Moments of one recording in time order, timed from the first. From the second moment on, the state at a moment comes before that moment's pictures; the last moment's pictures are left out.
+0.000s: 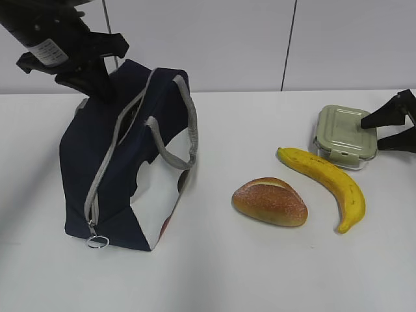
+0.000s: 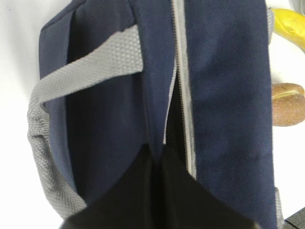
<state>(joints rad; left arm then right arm) -0.27 1.78 -1.61 -0.30 1.11 0.11 -0.48 2.30 -1.64 0.99 1.17 -0.86</state>
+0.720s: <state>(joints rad) -0.27 1.78 -1.61 -0.30 1.10 0.11 -0.48 2.39 -1.70 1.08 1.18 -0.89</state>
